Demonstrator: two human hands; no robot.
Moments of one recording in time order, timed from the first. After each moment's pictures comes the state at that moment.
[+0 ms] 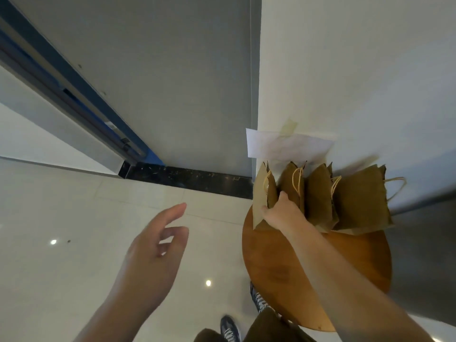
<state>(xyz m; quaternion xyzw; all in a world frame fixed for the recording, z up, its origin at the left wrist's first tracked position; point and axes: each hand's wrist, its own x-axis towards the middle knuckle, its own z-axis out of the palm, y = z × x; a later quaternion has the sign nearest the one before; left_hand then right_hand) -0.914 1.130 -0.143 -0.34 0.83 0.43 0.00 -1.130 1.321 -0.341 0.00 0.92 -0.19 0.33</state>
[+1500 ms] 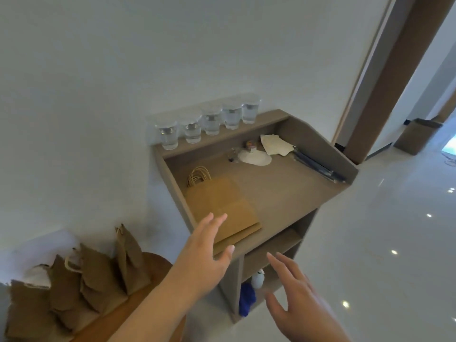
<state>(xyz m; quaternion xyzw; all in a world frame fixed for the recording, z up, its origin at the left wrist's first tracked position) -0.950 1.820 -0.092 0.26 0.89 0.36 0.11 -0.811 2.023 -0.123 0.15 0.94 -0.30 0.08</state>
